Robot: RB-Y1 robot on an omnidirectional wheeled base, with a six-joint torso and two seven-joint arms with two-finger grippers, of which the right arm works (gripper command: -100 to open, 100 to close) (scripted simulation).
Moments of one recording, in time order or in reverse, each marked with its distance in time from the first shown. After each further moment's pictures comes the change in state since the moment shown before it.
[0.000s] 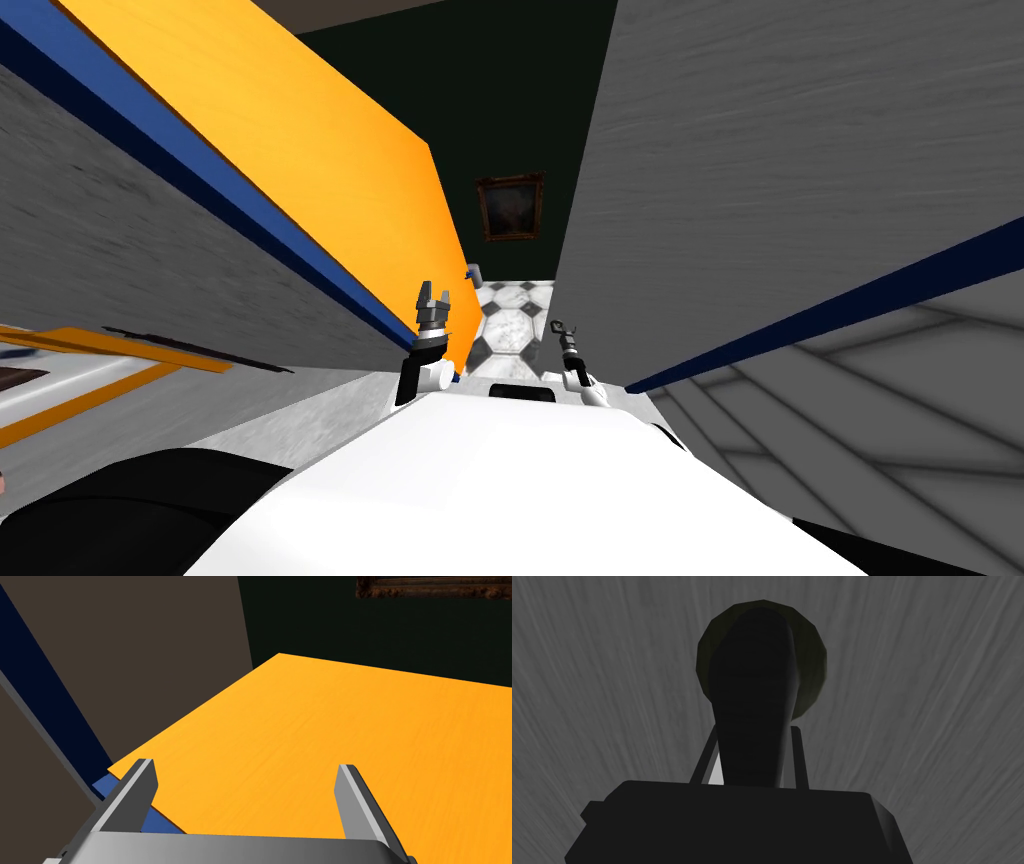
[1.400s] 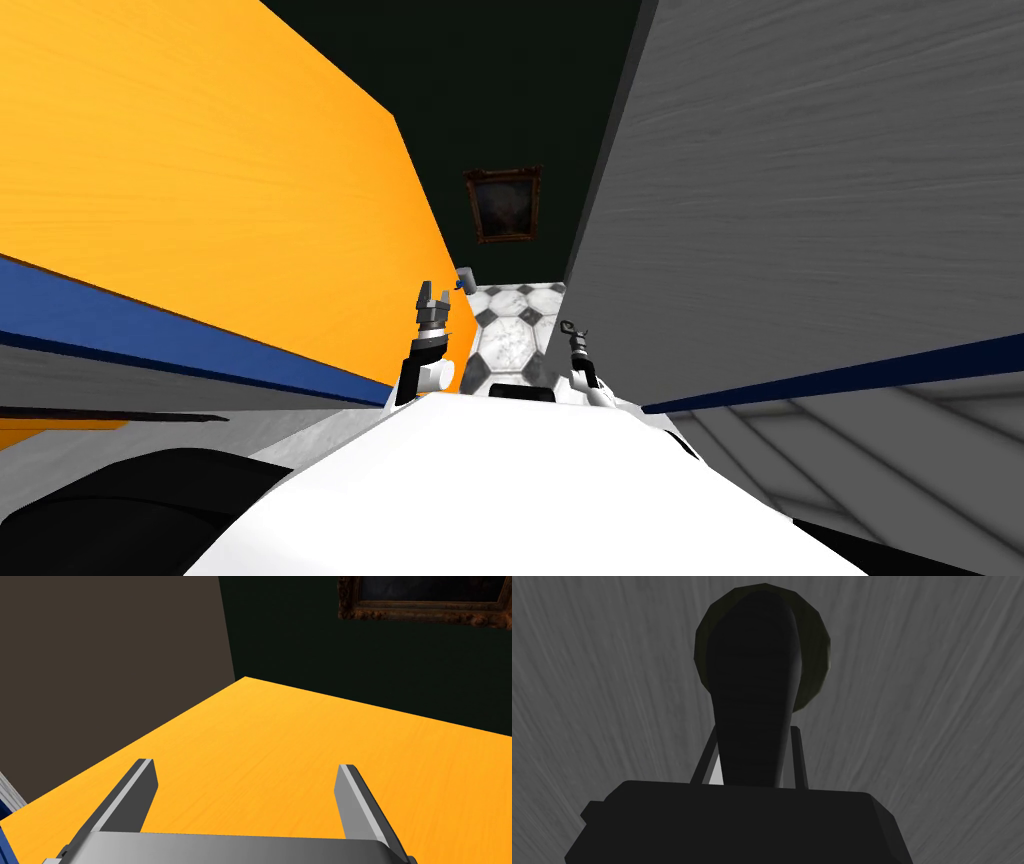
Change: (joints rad) arm 0.006 -0.026 -0.102 -0.002 -0.064 0.004 0.041
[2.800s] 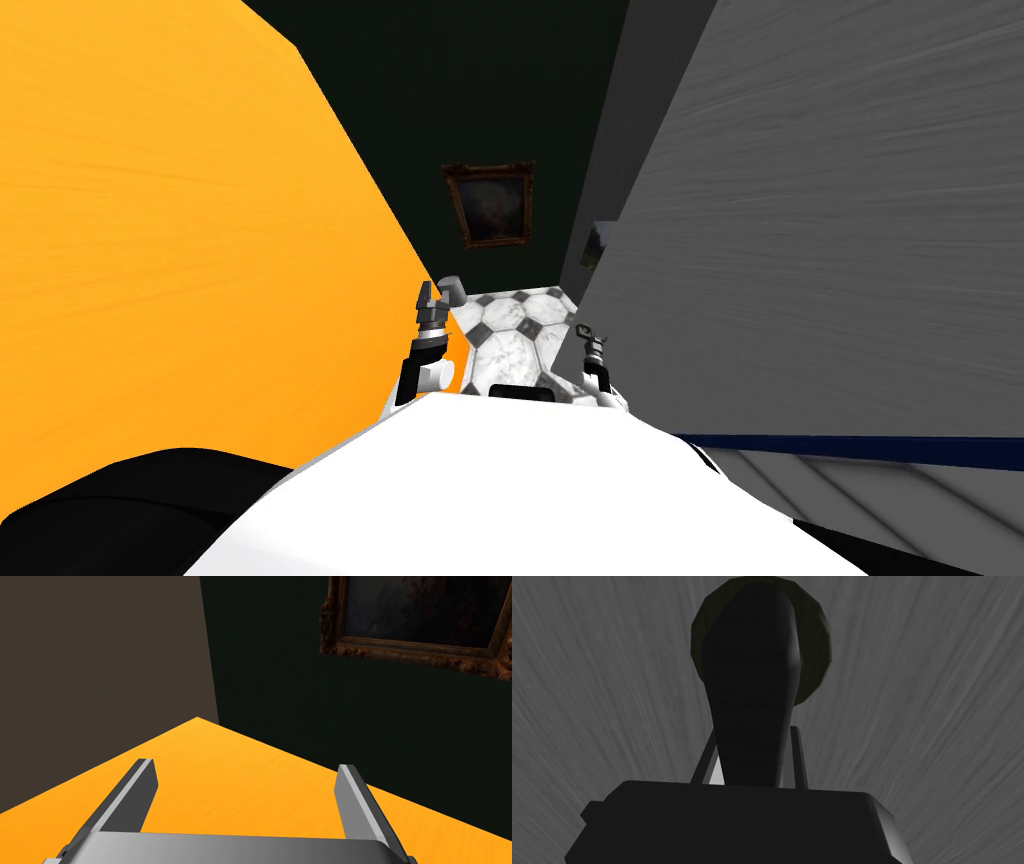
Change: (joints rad) arm 0.005 -0.038 -0.141 0.036 -0.087 -0.018 0.045
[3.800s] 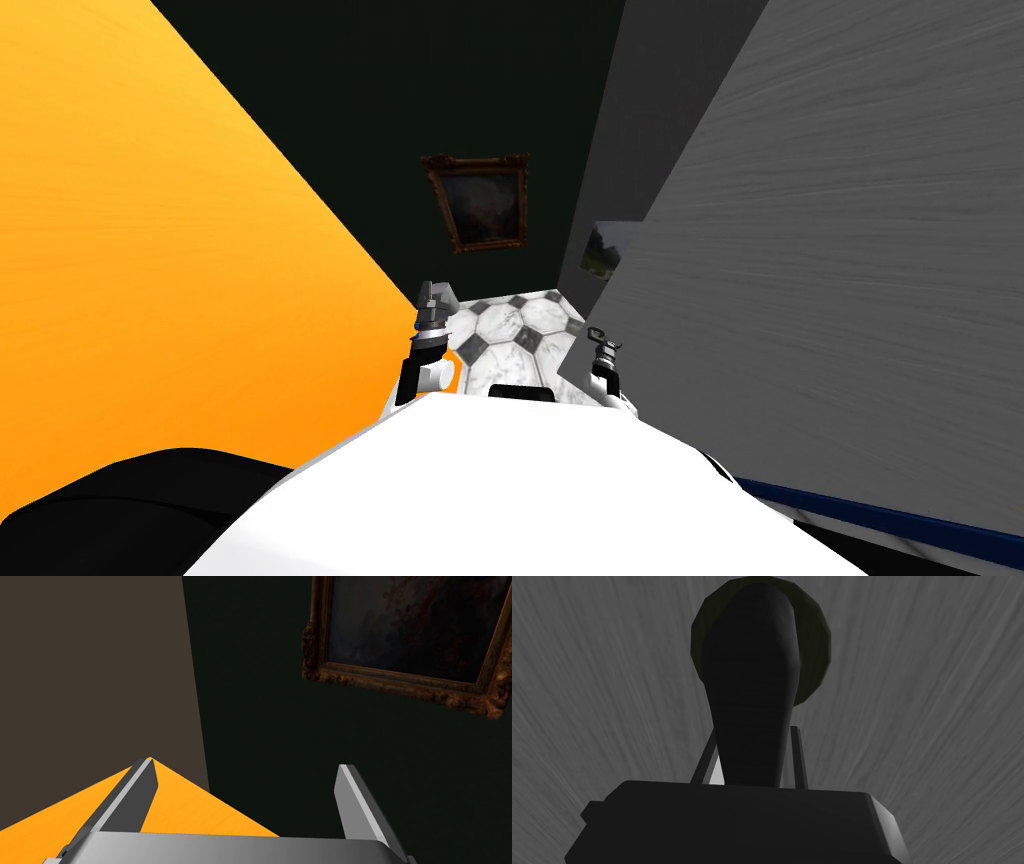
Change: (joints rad) arm 0.009 -0.022 -0.094 0.003 -0.059 -0.005 0.038
